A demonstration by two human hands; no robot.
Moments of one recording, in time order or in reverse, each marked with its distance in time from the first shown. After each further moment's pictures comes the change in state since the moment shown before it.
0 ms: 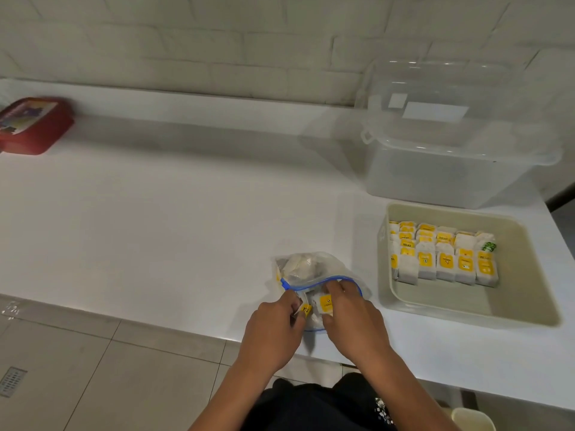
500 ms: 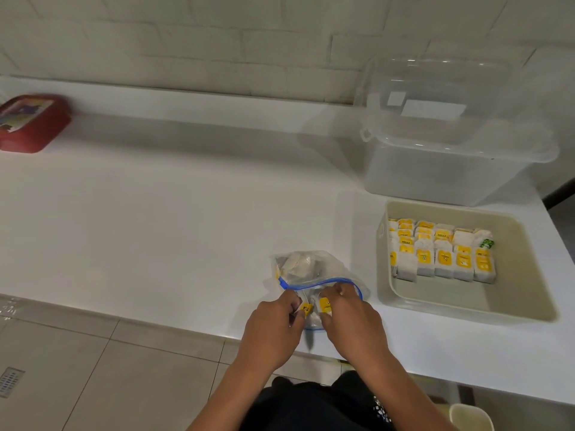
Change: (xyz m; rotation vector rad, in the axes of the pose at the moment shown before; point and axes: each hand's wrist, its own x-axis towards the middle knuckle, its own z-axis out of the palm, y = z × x) left_hand -0.003 -0.002 -0.001 -0.032 -0.019 -0.015; right_hand -0.001 0.004 0.016 -0.031 0.035 -0.004
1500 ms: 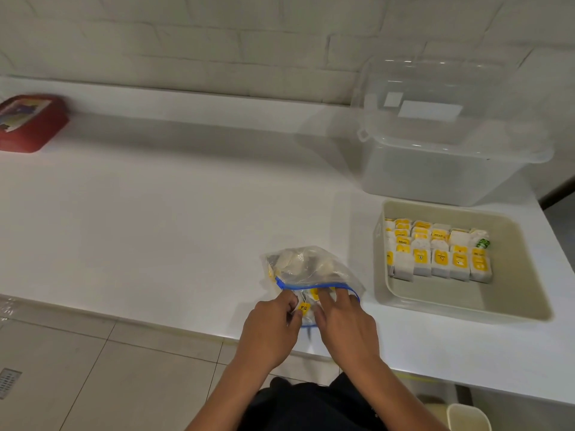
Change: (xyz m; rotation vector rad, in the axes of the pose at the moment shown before) left_hand 0.001 0.002 0.000 -0.003 0.000 0.007; right_hand 0.000 0.009 0.039 -0.207 0.213 -0.048
